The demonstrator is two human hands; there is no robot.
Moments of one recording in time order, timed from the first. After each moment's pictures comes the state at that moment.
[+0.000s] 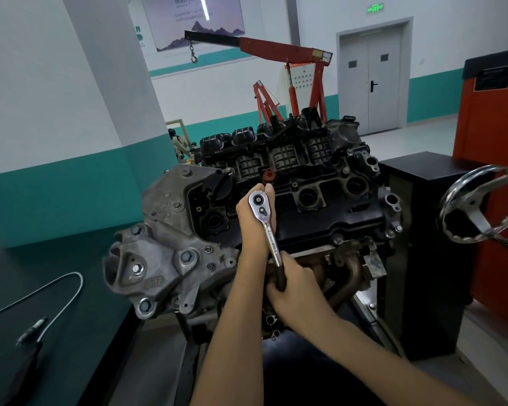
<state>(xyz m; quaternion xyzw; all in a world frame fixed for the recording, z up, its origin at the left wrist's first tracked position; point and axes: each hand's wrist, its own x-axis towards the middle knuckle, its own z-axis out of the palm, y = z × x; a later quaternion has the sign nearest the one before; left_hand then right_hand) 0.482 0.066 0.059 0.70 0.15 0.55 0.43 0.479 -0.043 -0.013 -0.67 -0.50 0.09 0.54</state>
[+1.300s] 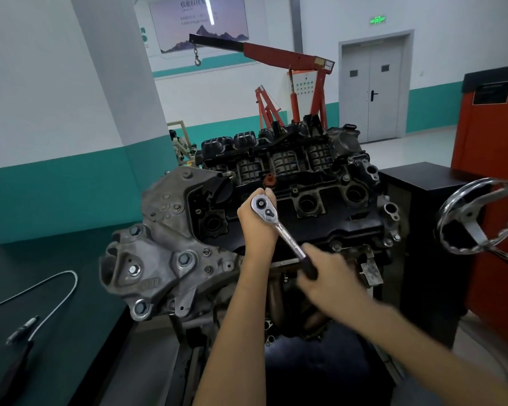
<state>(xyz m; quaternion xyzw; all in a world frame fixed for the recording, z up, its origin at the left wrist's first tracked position) 0.492 0.070 0.059 0.65 0.20 0.58 0.45 0.525 -0.069 0.009 -0.73 -0.53 0.00 0.43</state>
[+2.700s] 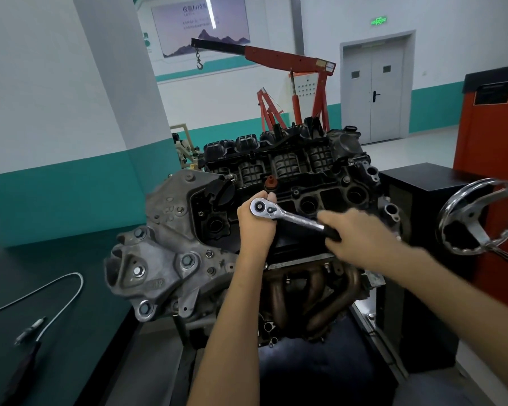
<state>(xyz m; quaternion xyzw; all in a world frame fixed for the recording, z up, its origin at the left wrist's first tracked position) 0.484 0.078 0.057 0.71 0.17 0.53 0.44 0.582 -0.078 0.058 -0.78 -0.57 -0.16 0.21</state>
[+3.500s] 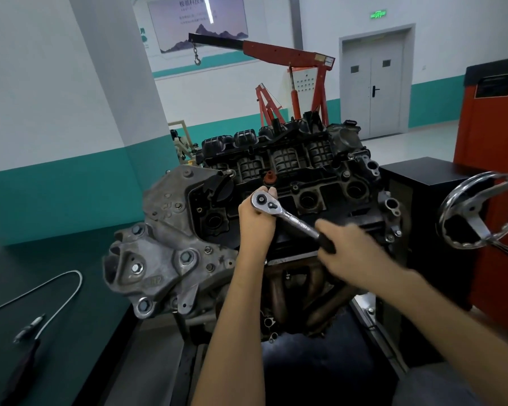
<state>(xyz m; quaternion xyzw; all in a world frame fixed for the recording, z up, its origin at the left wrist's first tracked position) 0.487 0.076 0.055 0.68 0.17 0.53 0.49 0.562 -0.077 0.032 -0.78 -0.54 -0.10 0.30</state>
